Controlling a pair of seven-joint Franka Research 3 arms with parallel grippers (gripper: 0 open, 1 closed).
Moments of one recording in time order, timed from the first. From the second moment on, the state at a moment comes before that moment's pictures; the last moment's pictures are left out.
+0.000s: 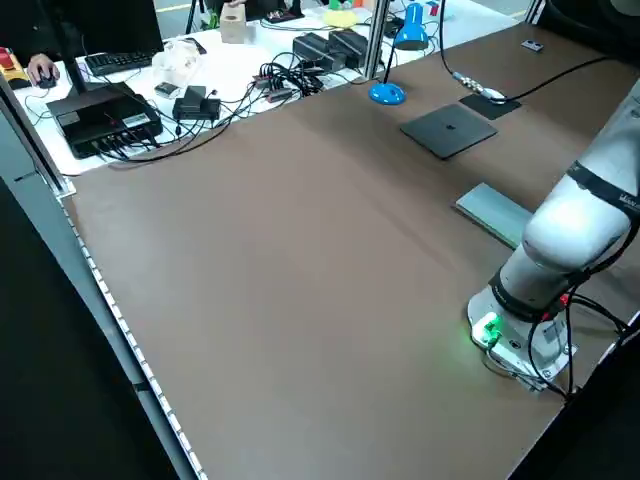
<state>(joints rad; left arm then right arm) 0.01 -0.02 -0.09 -1.62 0.02 1.82 -0.03 -0.07 -0.01 -0.01 -1.51 0.03 1.55 0.05</state>
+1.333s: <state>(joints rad) 0.02 -0.09 -0.09 -1.66 0.01 1.55 -0.04 -0.07 -0.01 -0.01 -1.51 0.03 1.55 0.04</state>
